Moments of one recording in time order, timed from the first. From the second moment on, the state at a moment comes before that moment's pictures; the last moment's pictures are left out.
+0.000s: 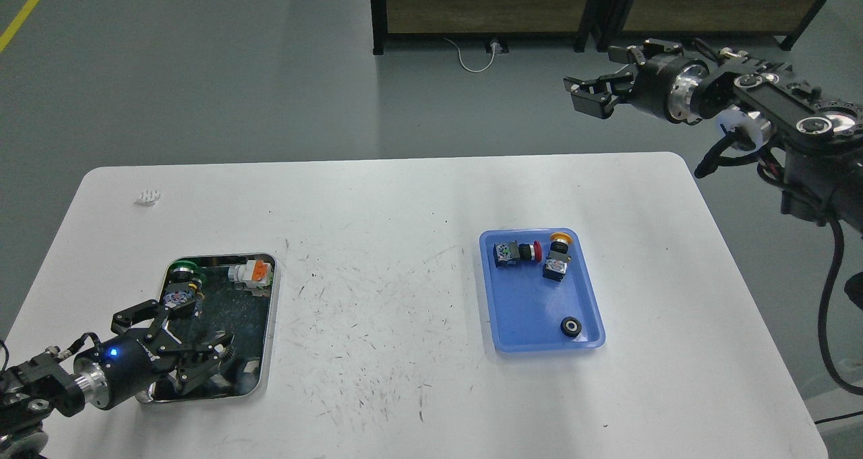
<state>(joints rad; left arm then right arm) -0.44 0.74 -0.21 -1.11 0.61 -0.08 -0.39 1.16 -0.51 0.19 0.67 -0.39 0.36 -0.01</state>
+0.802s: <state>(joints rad) -0.71 0.79 -0.35 -1.03 0.34 -0.10 -0.25 1.03 -0.82 -0.15 1.16 -0.40 0.46 -0.04</state>
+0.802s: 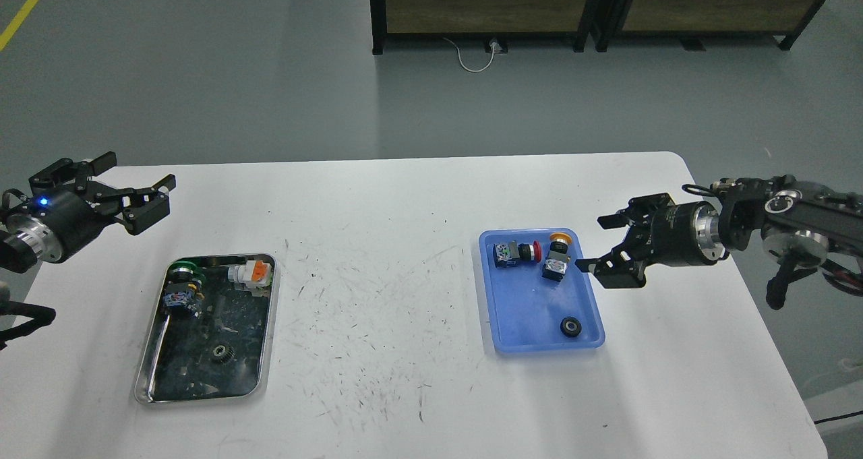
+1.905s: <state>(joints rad) -0.73 0.79 -0.35 -1.03 0.34 -0.09 -0.24 0.89 -0.63 -0.15 1.02 -0.50 0.46 -0.03</state>
